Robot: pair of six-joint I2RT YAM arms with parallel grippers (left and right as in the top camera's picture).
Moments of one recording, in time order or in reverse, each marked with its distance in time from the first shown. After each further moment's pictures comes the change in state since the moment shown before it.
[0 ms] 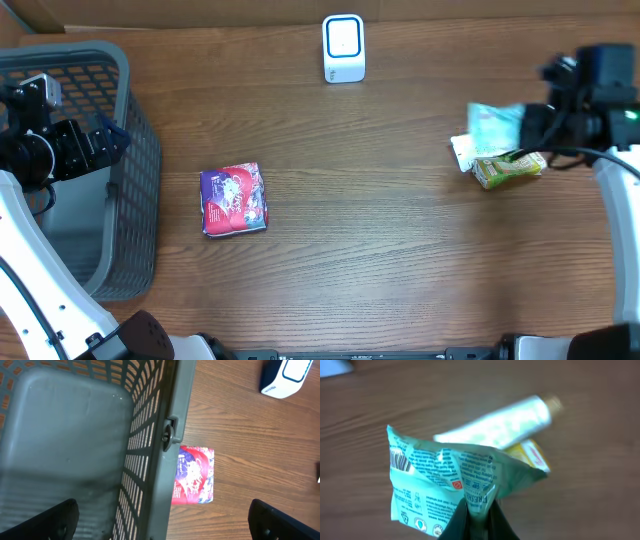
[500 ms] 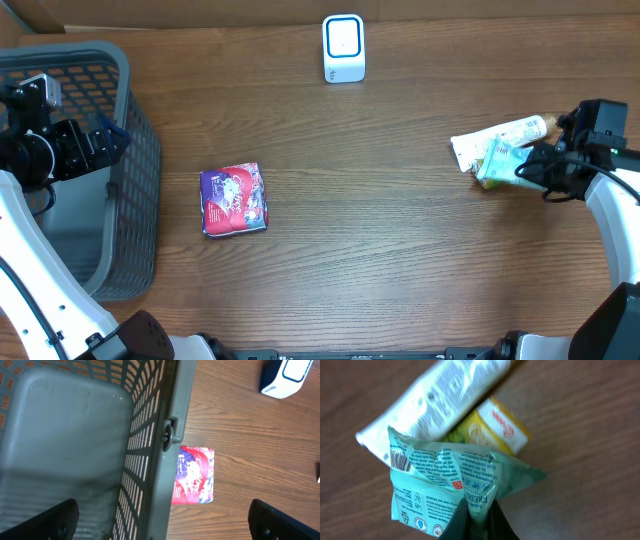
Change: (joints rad) left arm 0.000 0.000 0.000 0.000 0.000 0.000; right arm -0.109 0.011 -0.337 0.306 -0.003 0.136
